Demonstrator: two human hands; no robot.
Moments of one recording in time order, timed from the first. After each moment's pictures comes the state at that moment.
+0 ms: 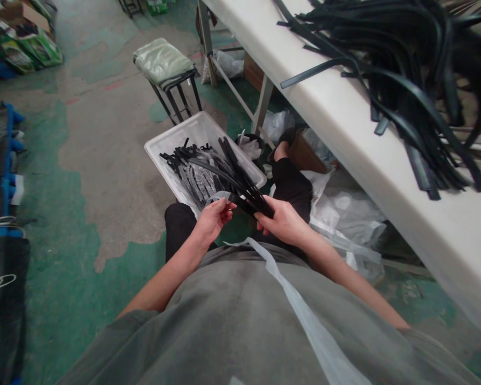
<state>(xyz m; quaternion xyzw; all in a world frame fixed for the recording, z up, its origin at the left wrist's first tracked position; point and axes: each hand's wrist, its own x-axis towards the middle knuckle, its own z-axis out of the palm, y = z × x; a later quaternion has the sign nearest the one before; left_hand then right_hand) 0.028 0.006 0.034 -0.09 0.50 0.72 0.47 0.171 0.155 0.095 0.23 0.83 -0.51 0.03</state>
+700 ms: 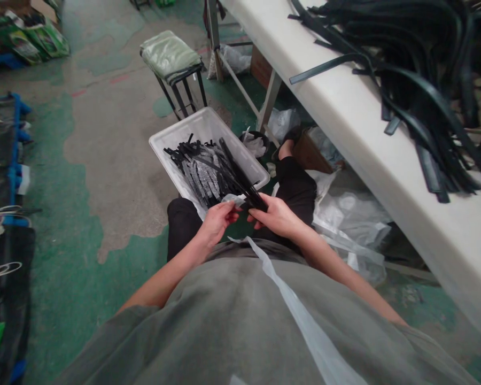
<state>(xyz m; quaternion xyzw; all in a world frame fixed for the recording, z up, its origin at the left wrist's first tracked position) 0.049 0.002 0.021 -0.03 0.52 0.71 0.47 0.151 0.147 0.074 0.23 0.77 -0.60 0.07</state>
